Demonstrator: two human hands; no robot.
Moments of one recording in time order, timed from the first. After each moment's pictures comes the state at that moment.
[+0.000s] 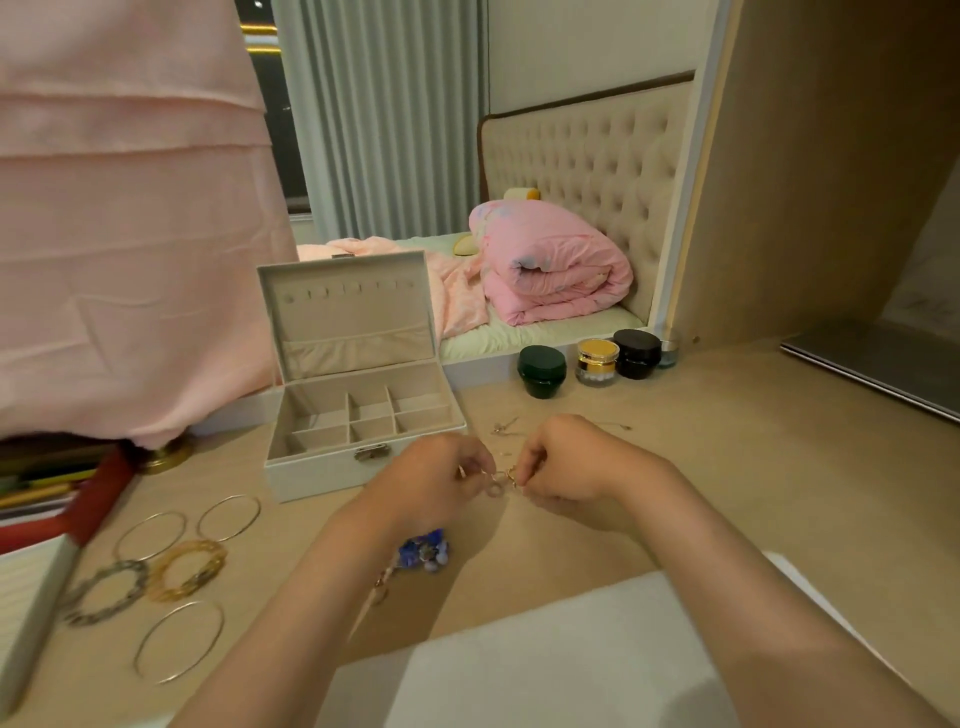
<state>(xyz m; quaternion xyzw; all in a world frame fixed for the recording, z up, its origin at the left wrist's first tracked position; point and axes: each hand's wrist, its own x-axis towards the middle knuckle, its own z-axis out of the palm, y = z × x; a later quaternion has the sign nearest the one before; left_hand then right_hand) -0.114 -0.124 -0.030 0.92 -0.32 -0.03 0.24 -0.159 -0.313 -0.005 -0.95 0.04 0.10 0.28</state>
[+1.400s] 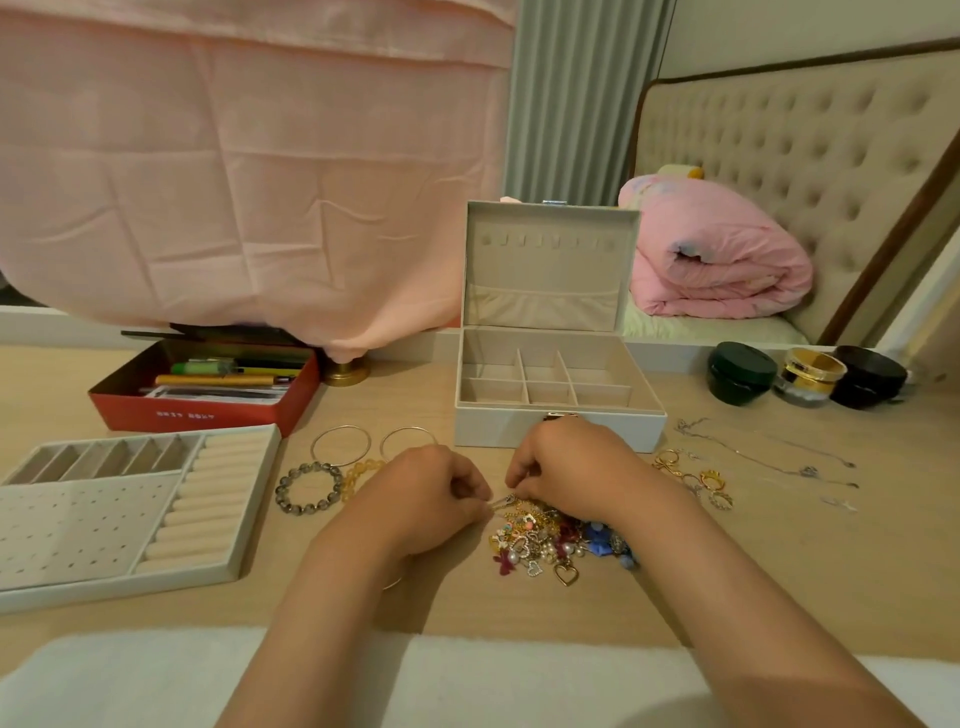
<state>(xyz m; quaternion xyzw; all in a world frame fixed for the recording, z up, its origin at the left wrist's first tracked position) -0.123 0.046 -0.062 0.95 -0.11 -0.07 0.27 -0.104 -0.137 -0.035 -0.98 -0.19 0.04 0.07</state>
